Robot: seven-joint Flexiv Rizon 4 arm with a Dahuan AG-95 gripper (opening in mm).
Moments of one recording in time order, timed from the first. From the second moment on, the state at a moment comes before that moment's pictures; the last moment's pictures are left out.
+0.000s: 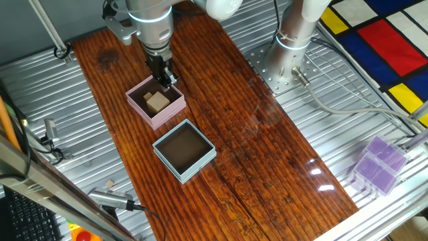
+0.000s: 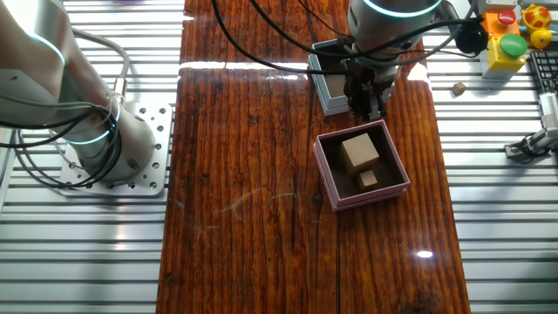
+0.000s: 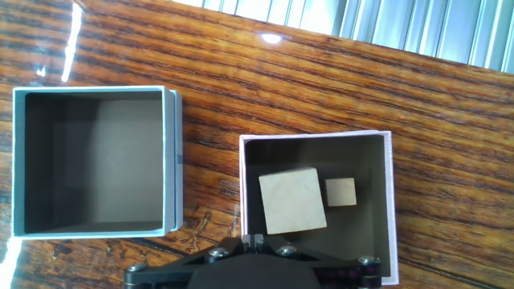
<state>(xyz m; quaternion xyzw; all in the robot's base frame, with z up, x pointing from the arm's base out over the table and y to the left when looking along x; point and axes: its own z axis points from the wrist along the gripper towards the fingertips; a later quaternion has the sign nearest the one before) 0.500 0.000 0.170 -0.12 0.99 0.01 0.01</state>
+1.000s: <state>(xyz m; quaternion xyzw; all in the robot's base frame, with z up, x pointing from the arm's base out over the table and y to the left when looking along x) 0.546 -0.036 0.132 -0.16 0.99 0.02 0.02</state>
